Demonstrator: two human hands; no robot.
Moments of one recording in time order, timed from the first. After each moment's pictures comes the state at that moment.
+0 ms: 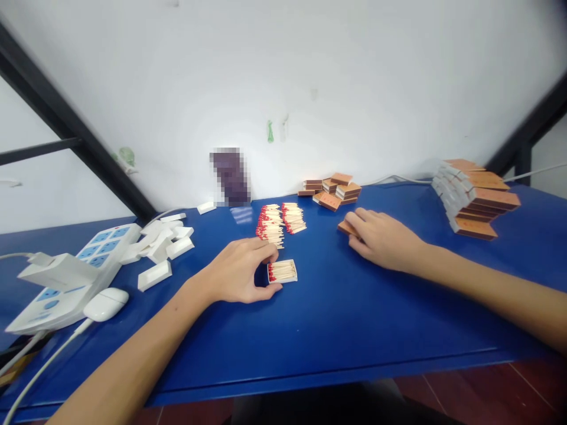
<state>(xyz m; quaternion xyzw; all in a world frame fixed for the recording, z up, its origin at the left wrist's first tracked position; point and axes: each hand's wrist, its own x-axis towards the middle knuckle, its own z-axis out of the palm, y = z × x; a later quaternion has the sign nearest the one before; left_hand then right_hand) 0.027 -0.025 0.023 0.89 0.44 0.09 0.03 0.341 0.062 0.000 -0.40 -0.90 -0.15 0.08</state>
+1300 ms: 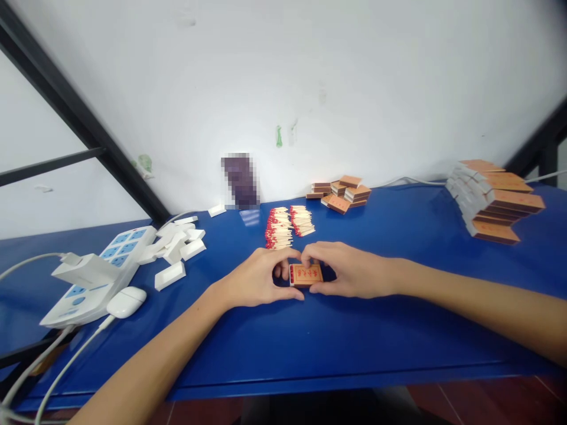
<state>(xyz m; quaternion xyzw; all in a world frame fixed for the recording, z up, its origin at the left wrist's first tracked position) 0.036 -0.026 0.011 0.85 0.43 0.20 0.22 0.271 0.026 0.024 -0.18 -0.94 0.26 0.11</state>
